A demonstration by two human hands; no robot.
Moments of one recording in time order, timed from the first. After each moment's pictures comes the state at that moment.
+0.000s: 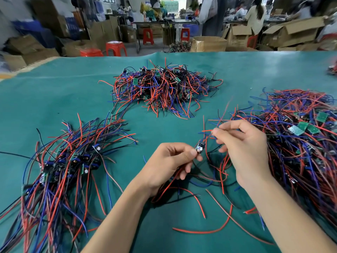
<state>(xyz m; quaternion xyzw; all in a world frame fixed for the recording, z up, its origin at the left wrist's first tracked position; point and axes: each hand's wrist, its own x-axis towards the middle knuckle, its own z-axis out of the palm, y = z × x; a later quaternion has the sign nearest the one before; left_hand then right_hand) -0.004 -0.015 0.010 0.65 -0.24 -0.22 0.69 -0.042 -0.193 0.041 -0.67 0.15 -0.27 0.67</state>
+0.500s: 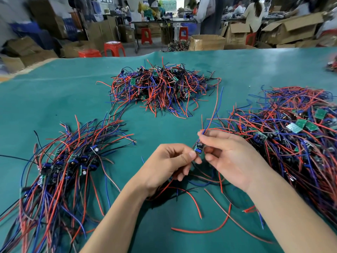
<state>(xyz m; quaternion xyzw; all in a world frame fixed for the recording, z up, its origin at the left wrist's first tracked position) -0.003 -0.013 0.008 0.66 -0.27 -0.23 0.67 -0.044 -0.191 0.041 -0.53 0.10 0.03 0.84</state>
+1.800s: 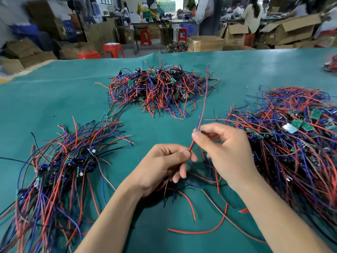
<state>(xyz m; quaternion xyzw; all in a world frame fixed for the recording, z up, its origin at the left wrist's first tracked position) -0.005 -0.011 0.016 0.62 -0.25 -0.27 0.70 -0.046 -0.183 0.039 -0.79 -0.01 -0.26 0.56</state>
